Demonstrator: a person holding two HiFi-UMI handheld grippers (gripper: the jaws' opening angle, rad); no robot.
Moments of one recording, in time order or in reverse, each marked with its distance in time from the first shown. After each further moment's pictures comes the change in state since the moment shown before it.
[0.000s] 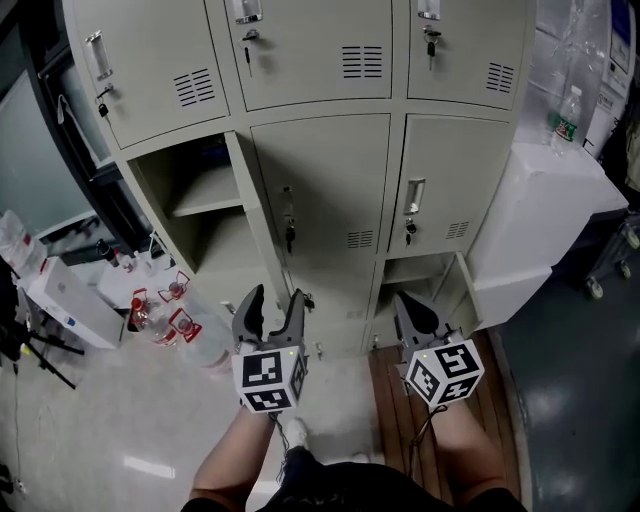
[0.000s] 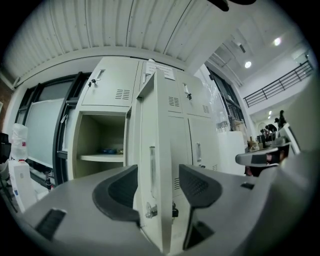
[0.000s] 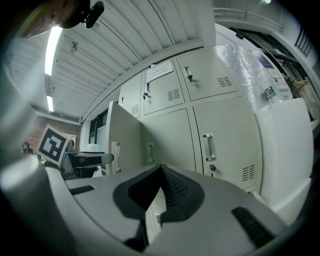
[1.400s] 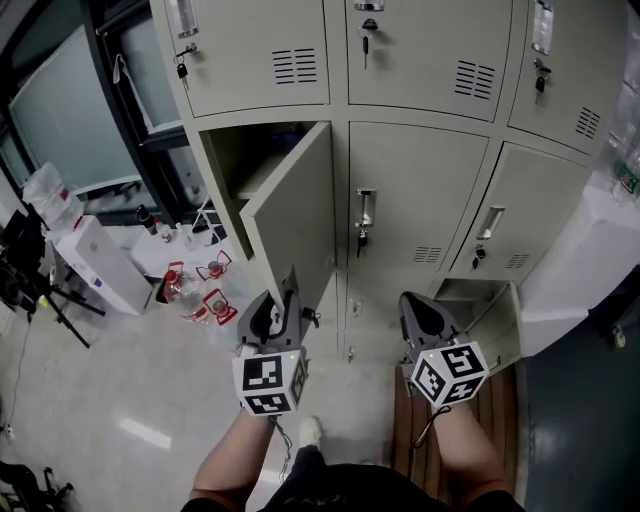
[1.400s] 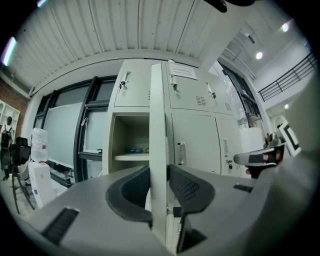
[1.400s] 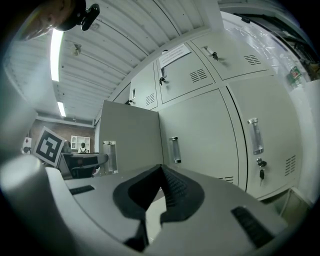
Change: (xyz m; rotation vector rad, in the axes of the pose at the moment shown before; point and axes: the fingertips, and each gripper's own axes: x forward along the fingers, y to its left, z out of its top) left arm -0.032 0.123 -0.011 -0.021 0.015 0.172; right arm 0.095 0.087 -0.009 0.013 0.030 0.168
